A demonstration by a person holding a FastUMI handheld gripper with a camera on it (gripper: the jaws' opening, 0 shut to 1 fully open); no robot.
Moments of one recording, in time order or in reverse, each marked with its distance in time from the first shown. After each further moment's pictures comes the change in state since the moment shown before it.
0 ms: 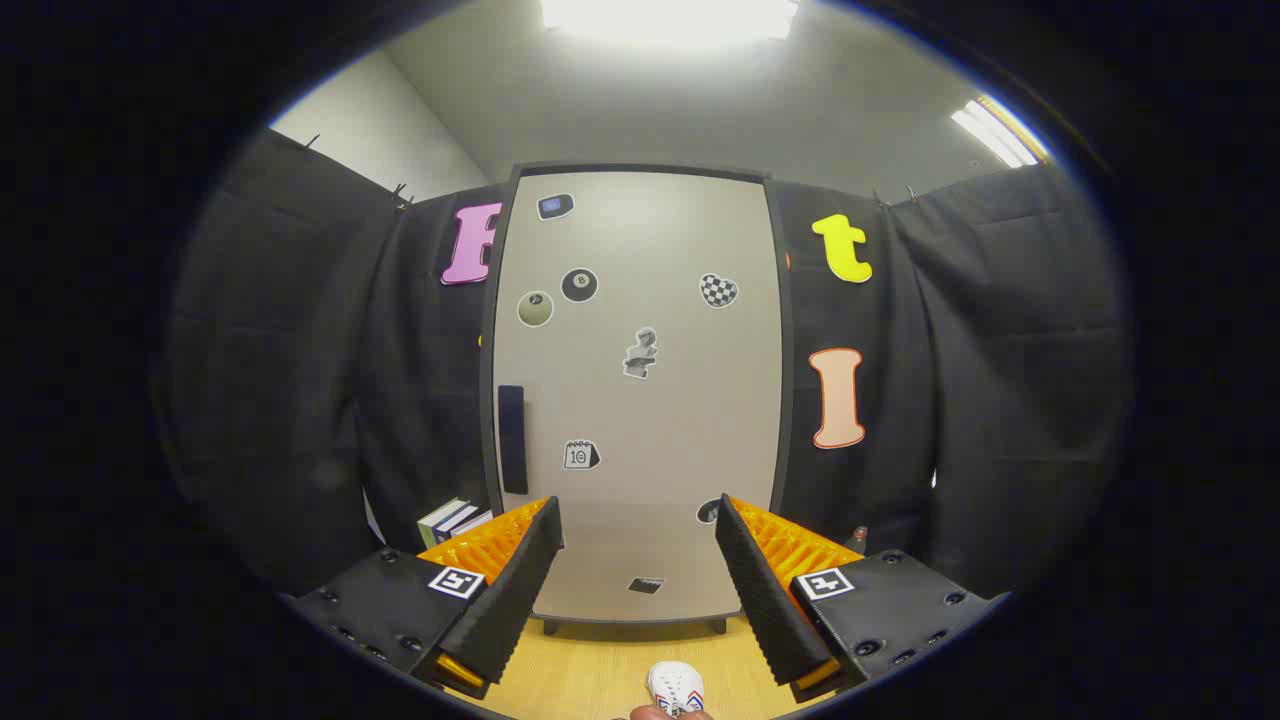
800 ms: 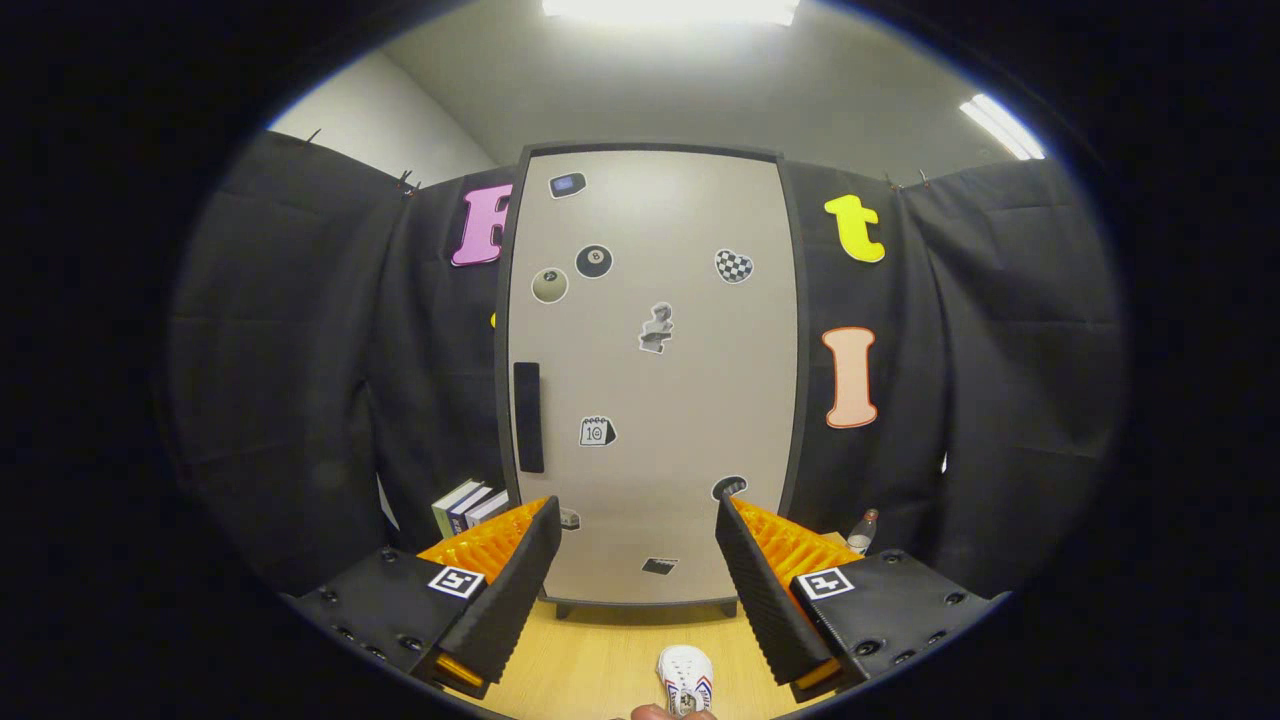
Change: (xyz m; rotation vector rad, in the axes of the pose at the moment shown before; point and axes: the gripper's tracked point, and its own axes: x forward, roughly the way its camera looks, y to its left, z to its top) arm -0.005 0.011 -0.013 0.017 0.063 0.039
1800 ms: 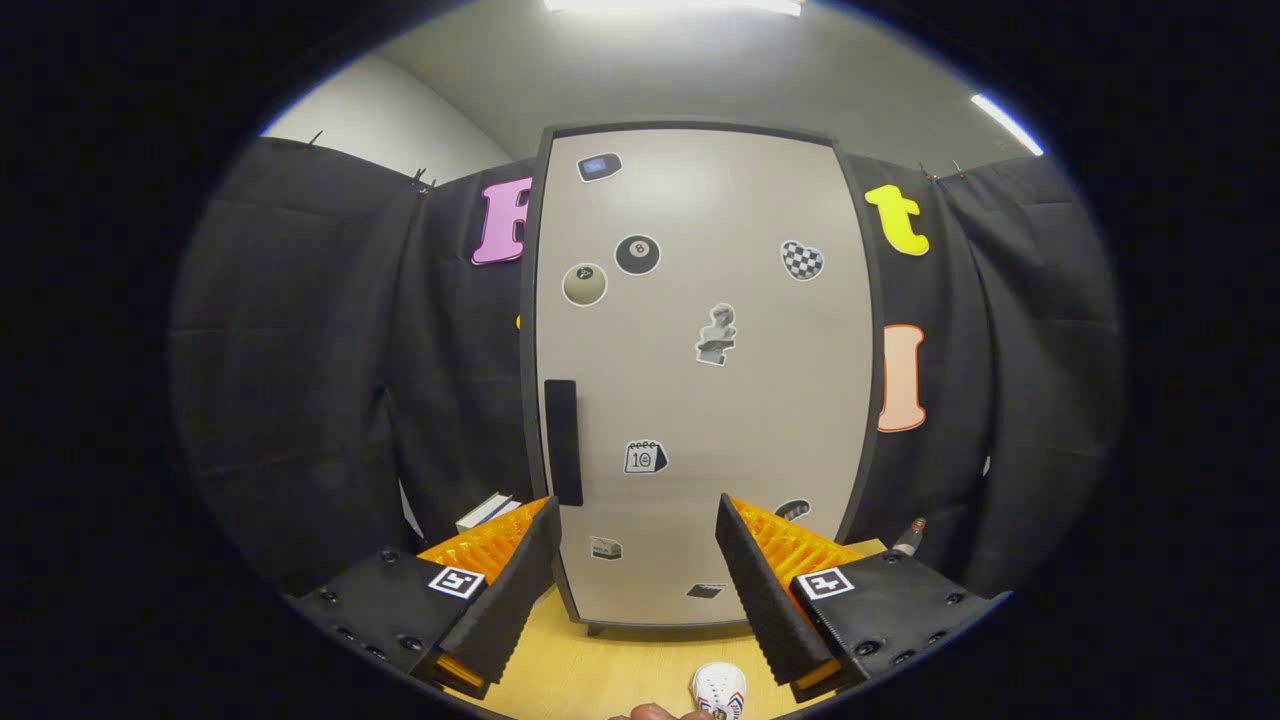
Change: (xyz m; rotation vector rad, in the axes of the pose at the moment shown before) arm 0.080 0.053 0.020 0.000 0.019 0.093
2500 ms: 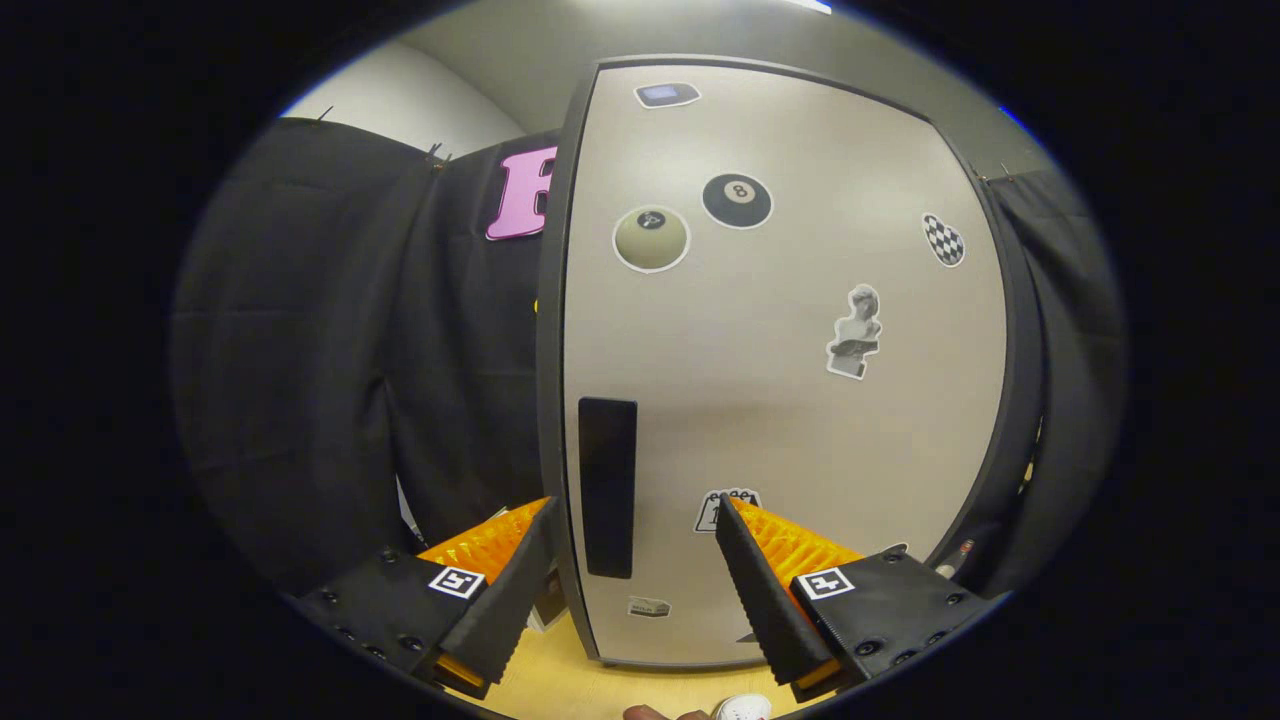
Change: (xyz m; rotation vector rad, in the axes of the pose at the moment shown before) arm 0.120 0.042 0.002 -0.049 0.029 0.024
